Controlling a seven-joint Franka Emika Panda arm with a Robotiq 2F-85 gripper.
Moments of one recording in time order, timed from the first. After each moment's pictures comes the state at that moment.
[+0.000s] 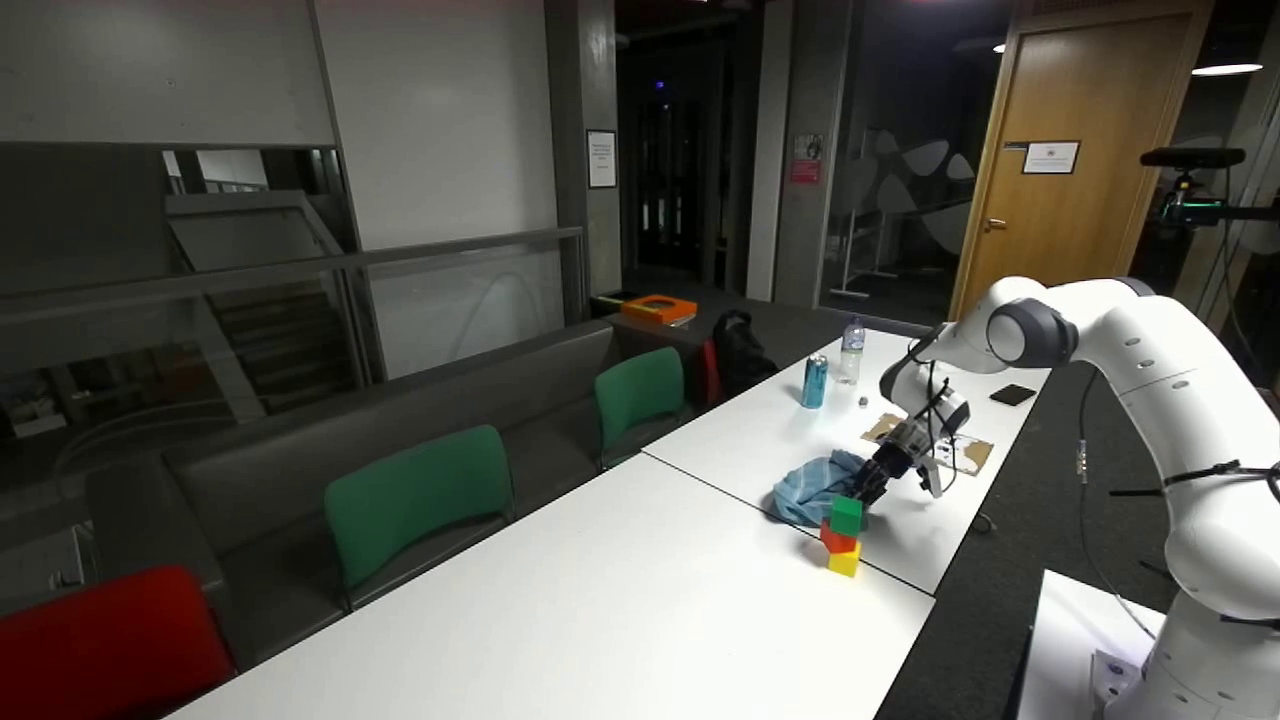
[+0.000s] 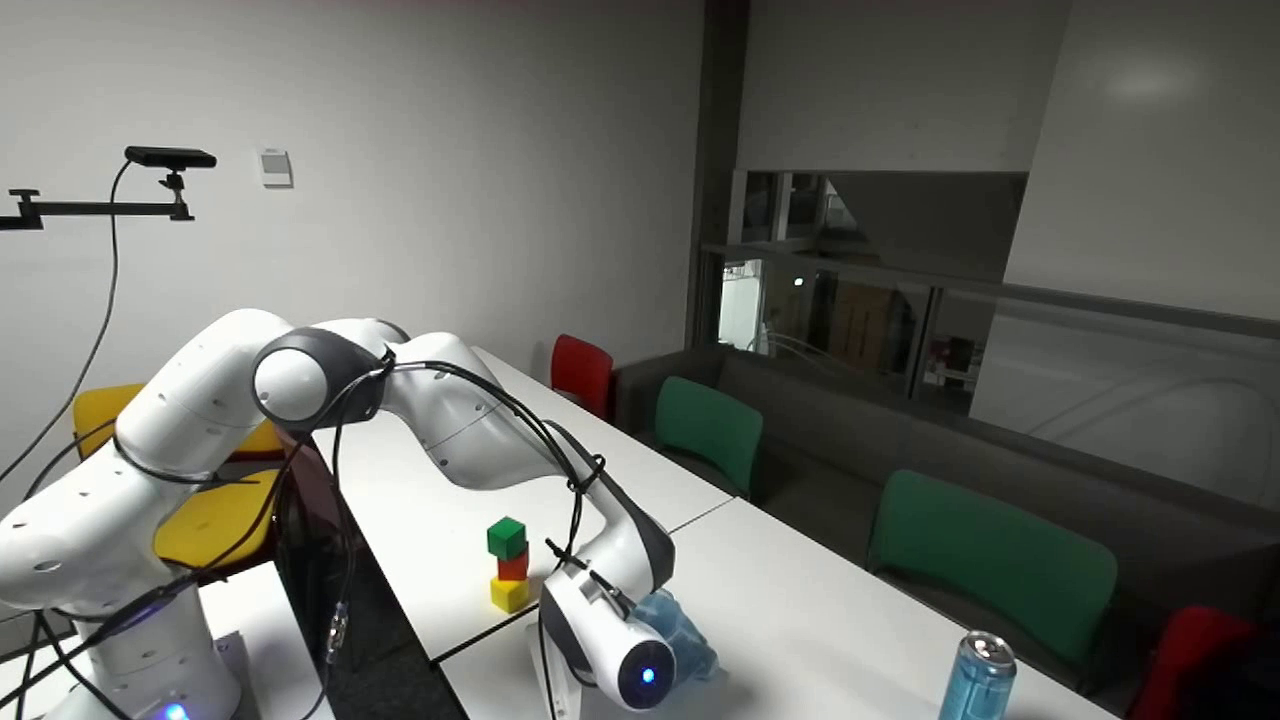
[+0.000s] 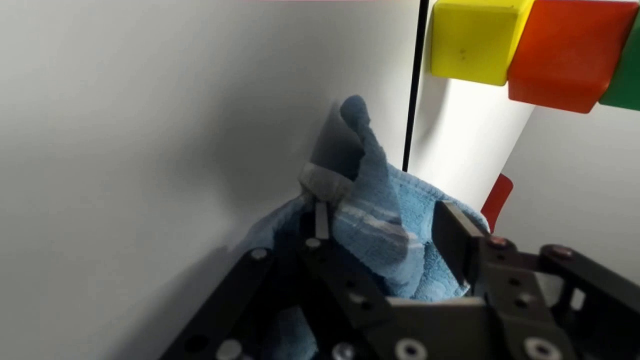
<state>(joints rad) -0.54 0.79 -0.25 -1.80 1.08 1.81 -1.24</state>
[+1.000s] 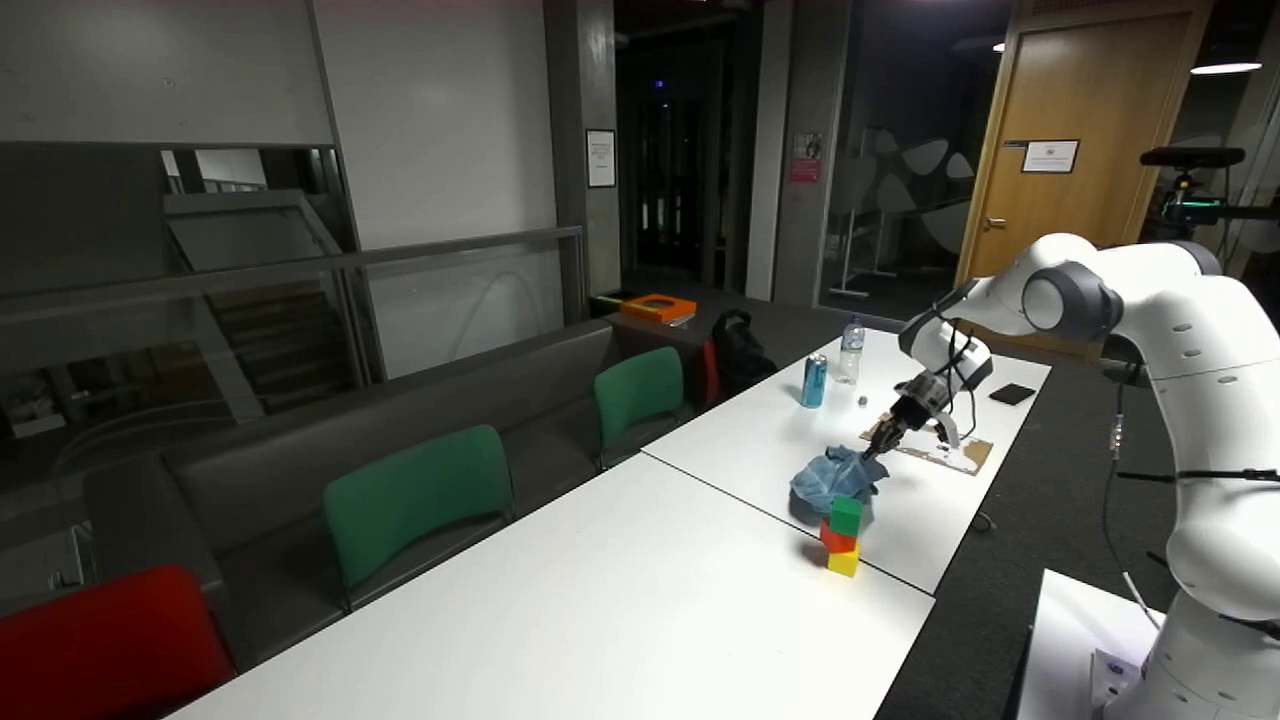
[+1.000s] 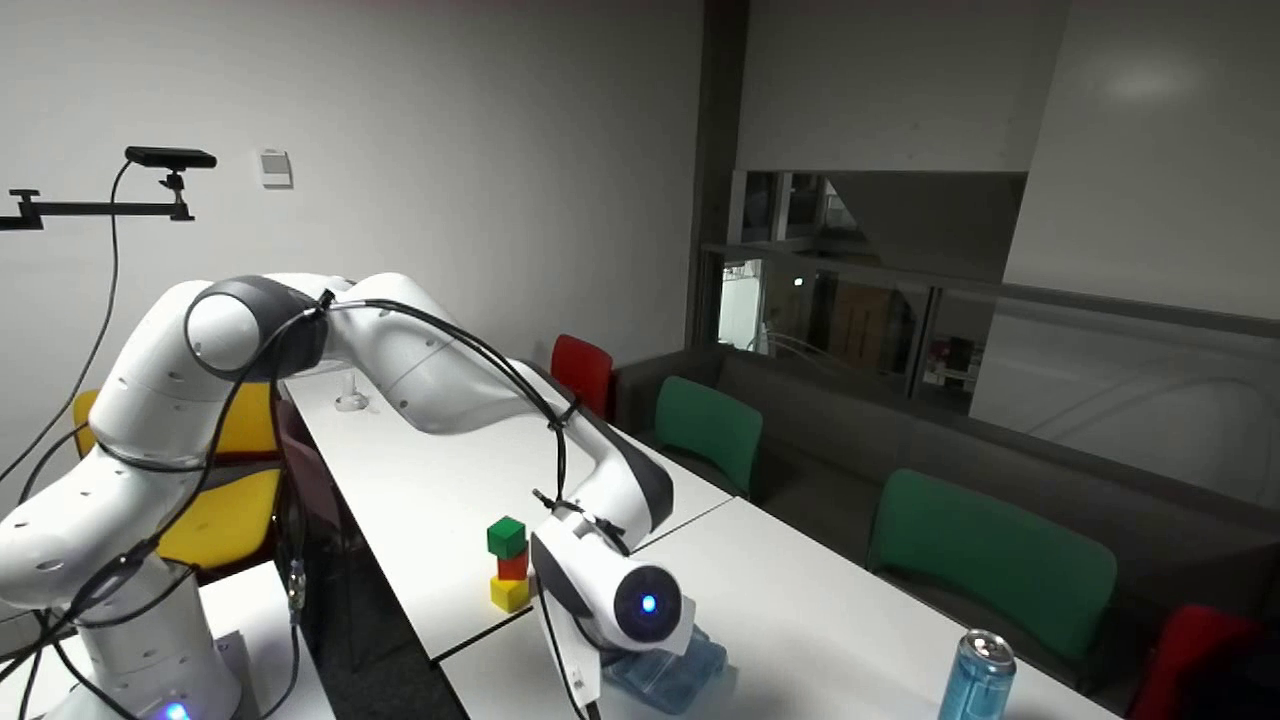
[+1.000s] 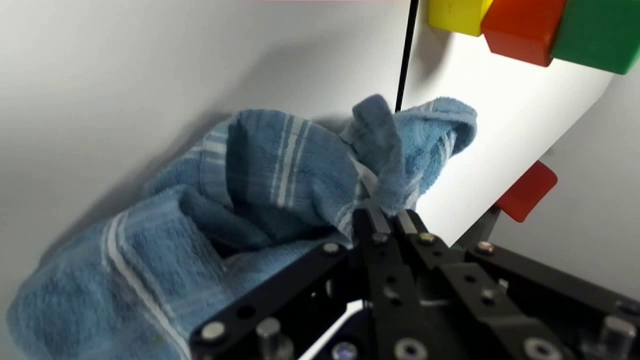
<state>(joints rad) -0.52 0.57 -0.32 -1.87 1.00 1.90 -1.24</state>
